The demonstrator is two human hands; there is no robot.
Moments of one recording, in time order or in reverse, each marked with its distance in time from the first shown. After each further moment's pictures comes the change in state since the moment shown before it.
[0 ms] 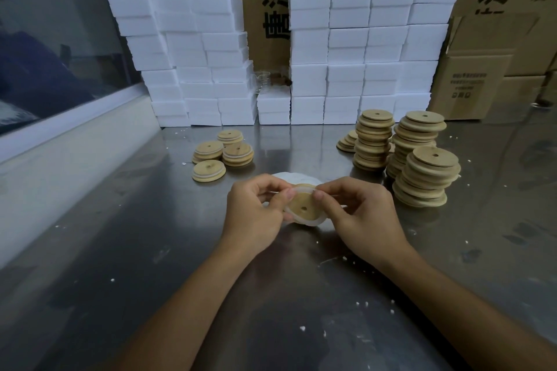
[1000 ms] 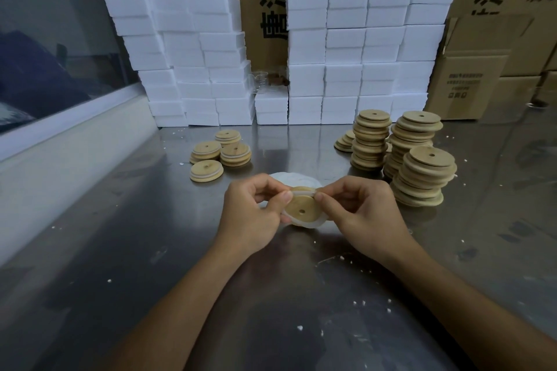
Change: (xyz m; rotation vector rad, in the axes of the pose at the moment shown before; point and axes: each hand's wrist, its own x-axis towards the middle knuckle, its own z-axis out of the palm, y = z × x) left_hand 0.003 -0.008 -0.005 0.039 -0.043 0.065; right_hand 0.003 0.002 -0.008 0.078 -0.075 0.064
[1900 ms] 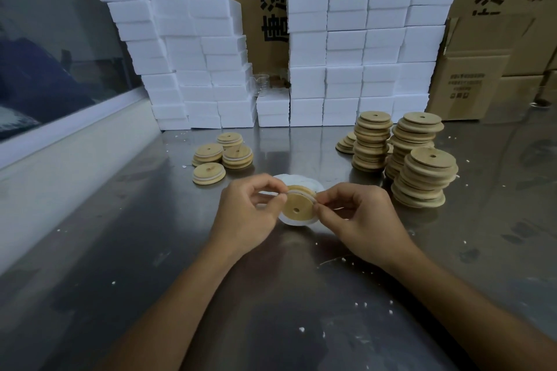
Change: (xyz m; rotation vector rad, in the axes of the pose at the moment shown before) left_hand 0.004 0.003 -0.012 0.157 -0.048 0.134; right_hand -0.003 -0.002 -0.001 -0.139 -0.073 -0.039
